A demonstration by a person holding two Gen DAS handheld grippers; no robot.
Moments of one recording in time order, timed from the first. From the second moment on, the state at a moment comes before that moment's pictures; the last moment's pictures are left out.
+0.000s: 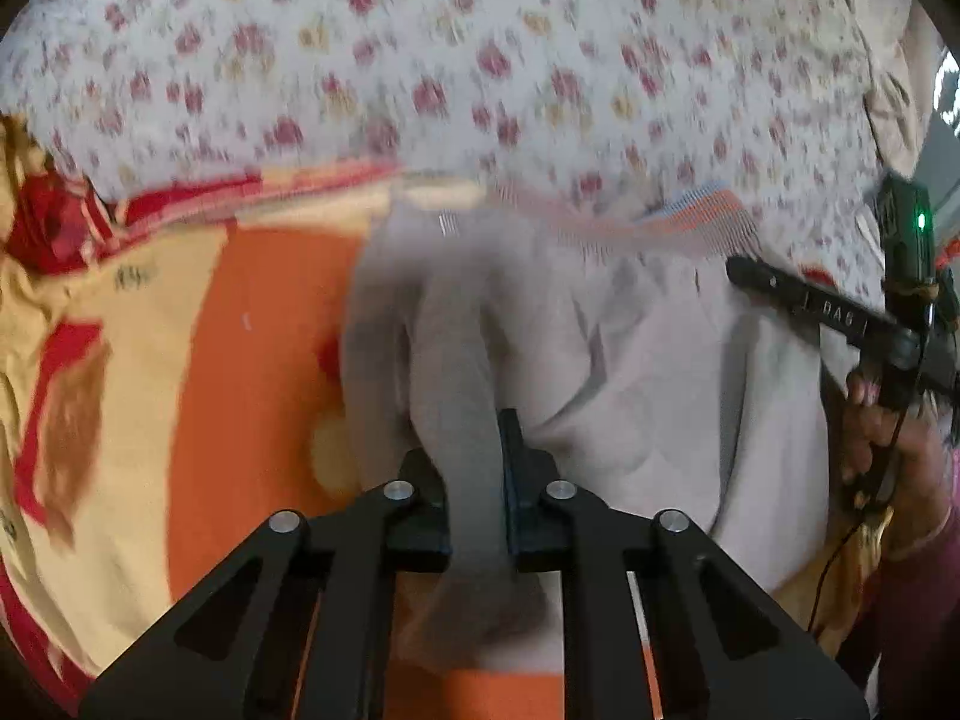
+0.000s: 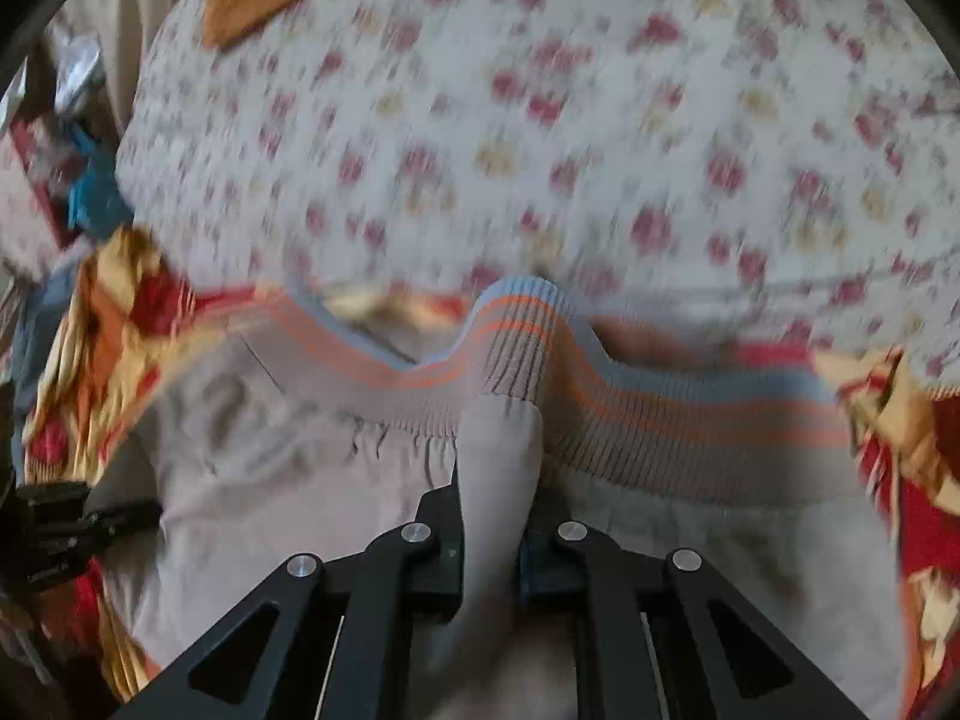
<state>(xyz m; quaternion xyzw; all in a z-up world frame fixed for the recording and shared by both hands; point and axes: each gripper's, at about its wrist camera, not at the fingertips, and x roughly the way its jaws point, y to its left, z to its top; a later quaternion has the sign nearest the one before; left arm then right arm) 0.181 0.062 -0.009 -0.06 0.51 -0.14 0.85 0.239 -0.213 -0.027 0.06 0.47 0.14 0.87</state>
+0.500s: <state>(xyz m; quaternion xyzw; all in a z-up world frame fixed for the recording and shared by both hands) 0.139 0.107 -0.016 -0.15 0.52 -0.15 0.83 0.161 -0.281 0.012 0.11 0.45 0.15 0.87</state>
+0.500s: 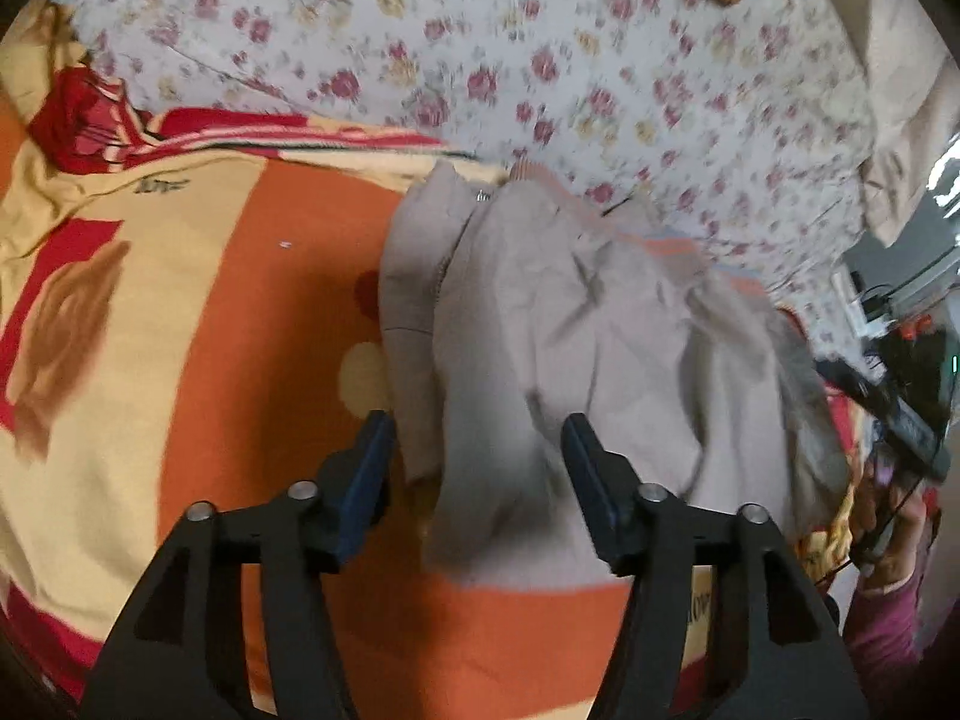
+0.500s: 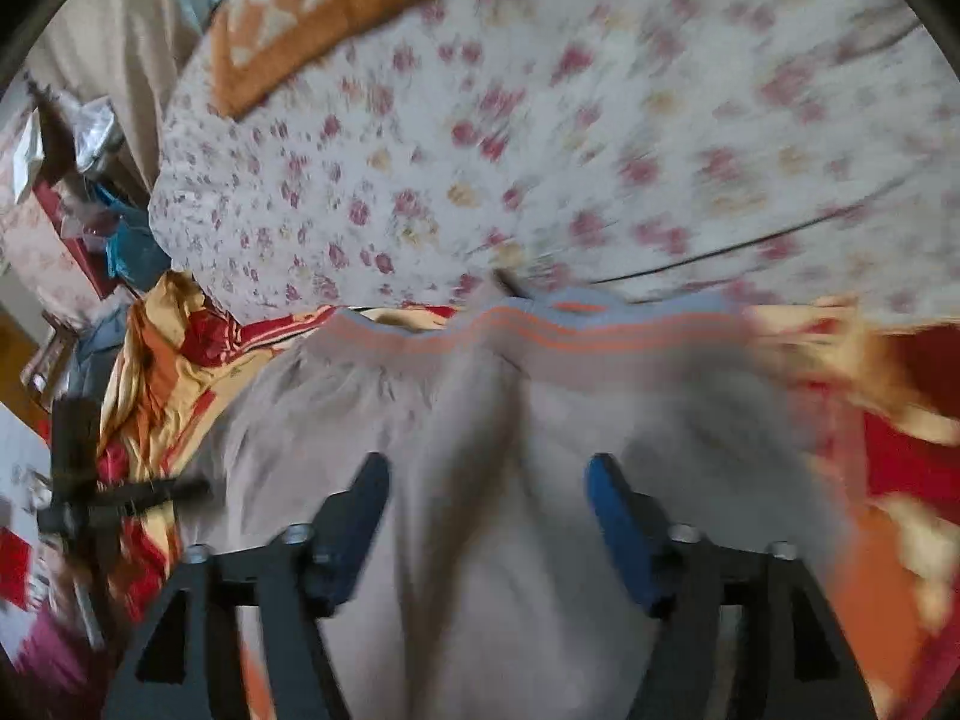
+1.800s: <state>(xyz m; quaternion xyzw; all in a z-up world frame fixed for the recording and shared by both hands) 0.092 0.079 0.021 -0.07 0.46 -0.13 0.88 0.014 -0.340 0.023 0.10 0.43 0.04 0.89</state>
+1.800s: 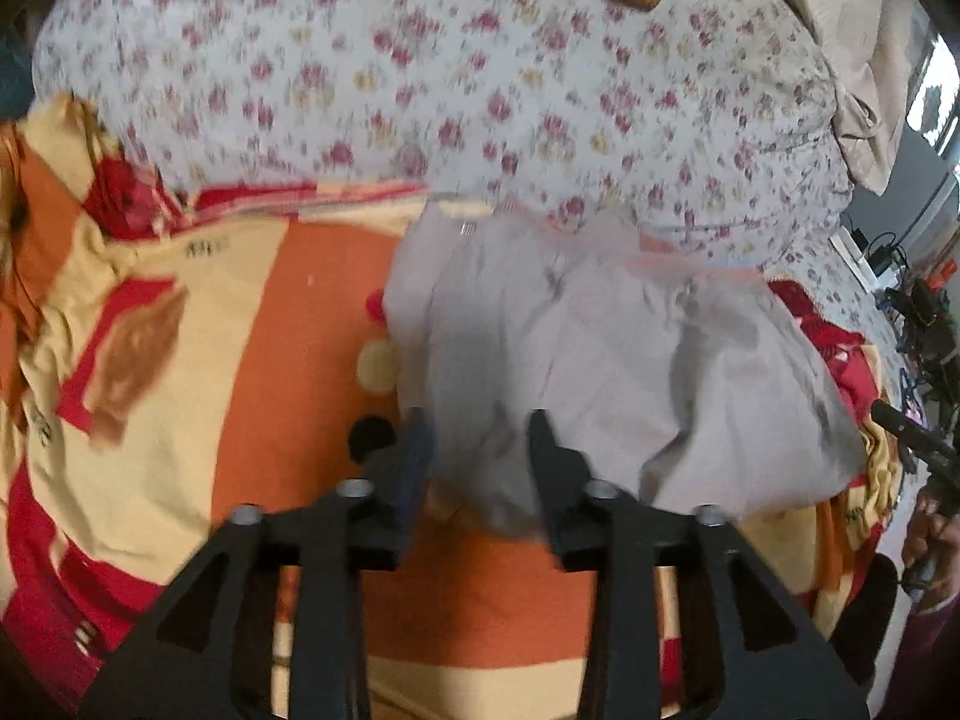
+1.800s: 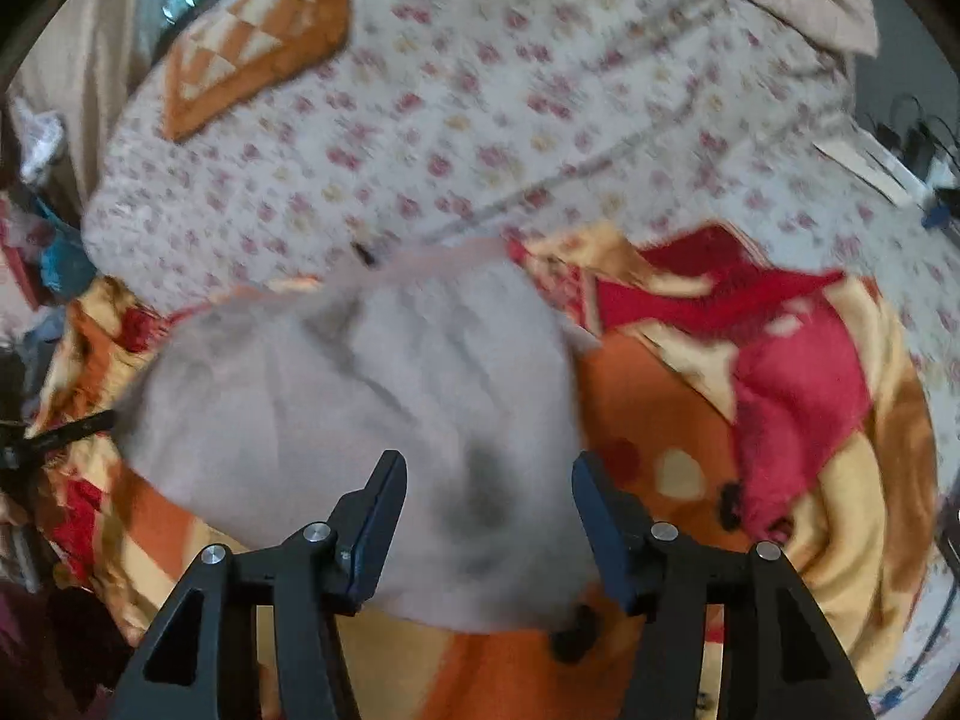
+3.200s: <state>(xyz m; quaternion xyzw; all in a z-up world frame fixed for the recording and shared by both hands) 0.153 0.027 -0.046 0.00 0.48 -0.05 0.87 0.136 -0.294 -0.046 0.11 0.47 0.05 0.87</state>
